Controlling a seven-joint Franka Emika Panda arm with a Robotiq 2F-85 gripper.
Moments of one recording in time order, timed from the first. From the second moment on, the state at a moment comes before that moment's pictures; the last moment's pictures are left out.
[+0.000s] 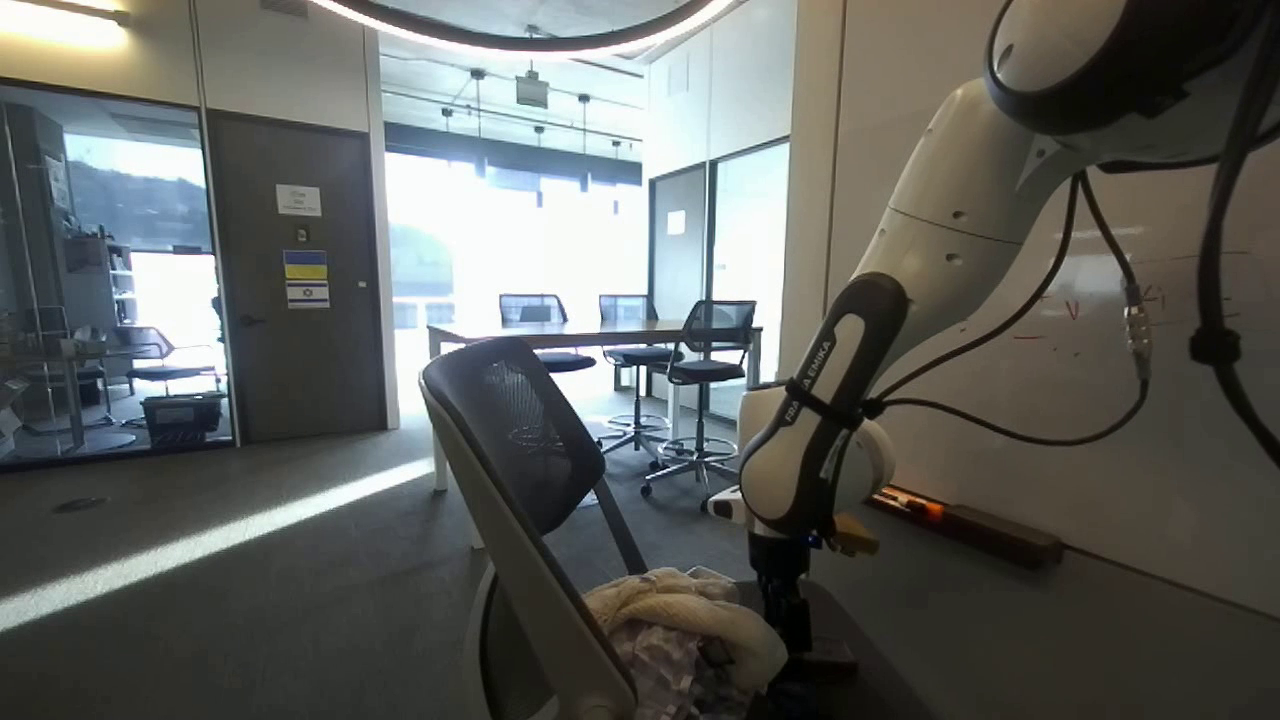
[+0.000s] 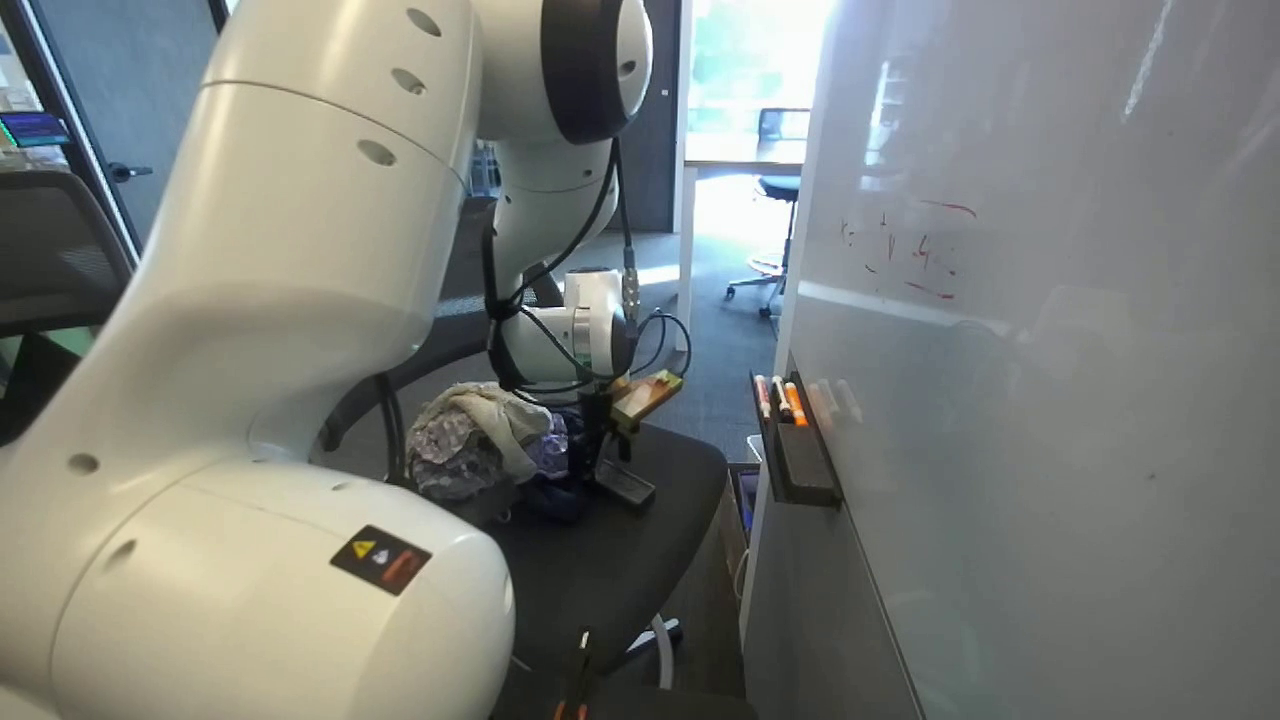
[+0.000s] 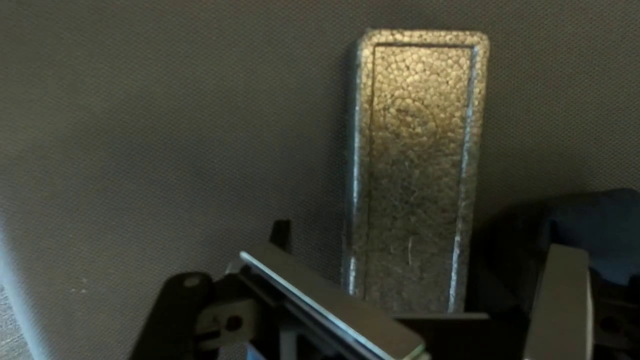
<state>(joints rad) -0.15 0.62 0.08 -2.12 -0.30 2.68 -0.95</state>
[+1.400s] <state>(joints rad) -0.16 0.63 0.10 -2.07 -0.23 2.59 -0.99</state>
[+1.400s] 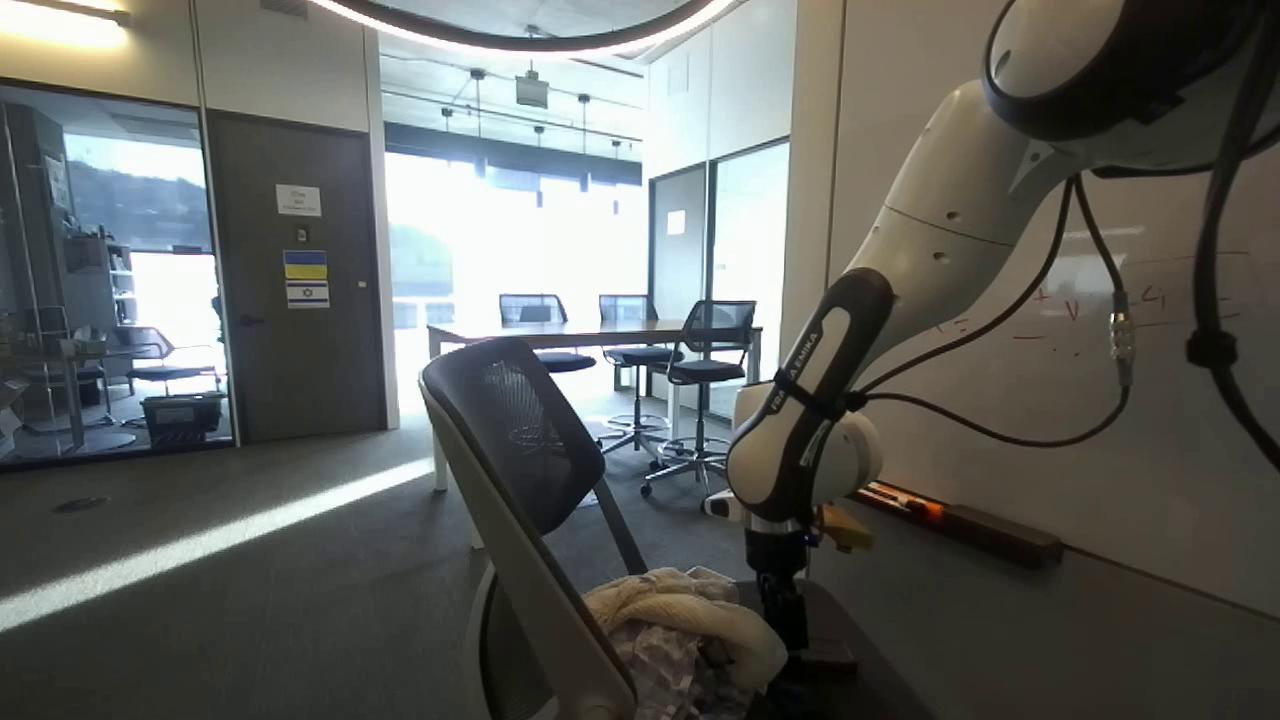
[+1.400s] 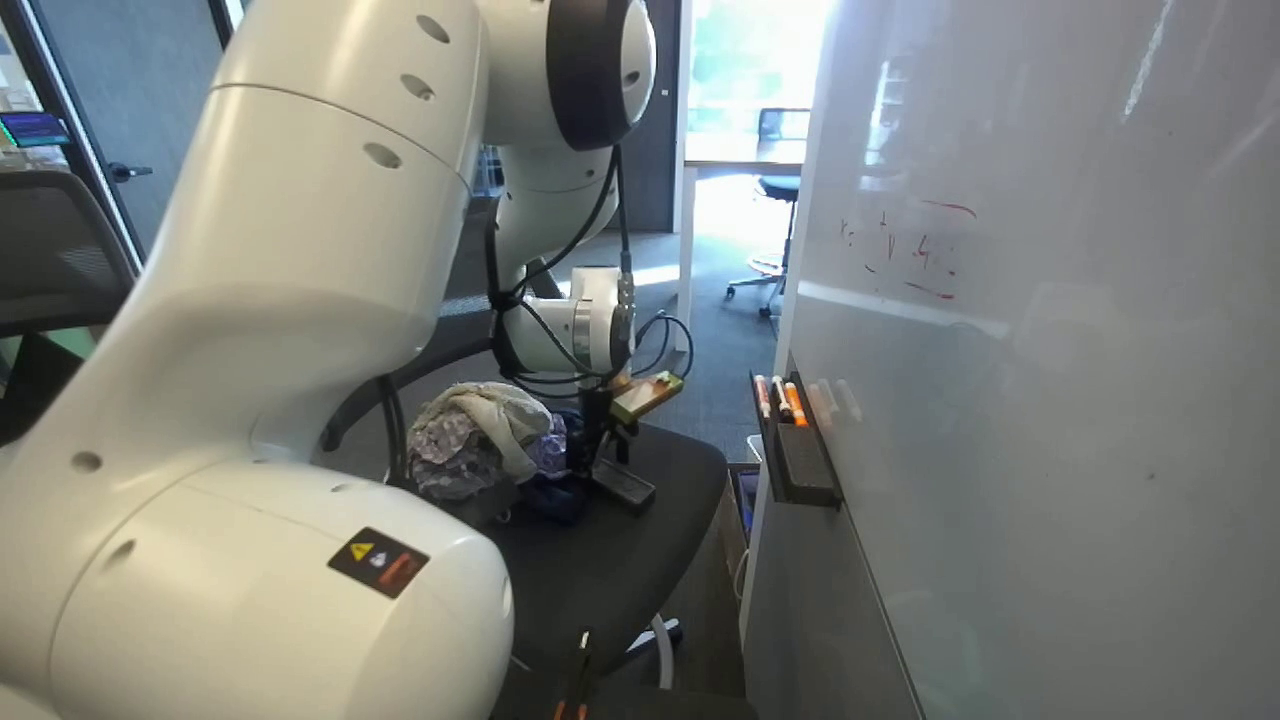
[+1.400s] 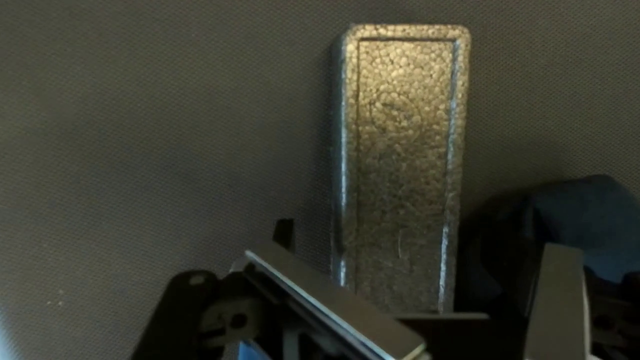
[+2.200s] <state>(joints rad) -0.17 0.62 0.10 -2.07 -0.21 2.61 -1.01</state>
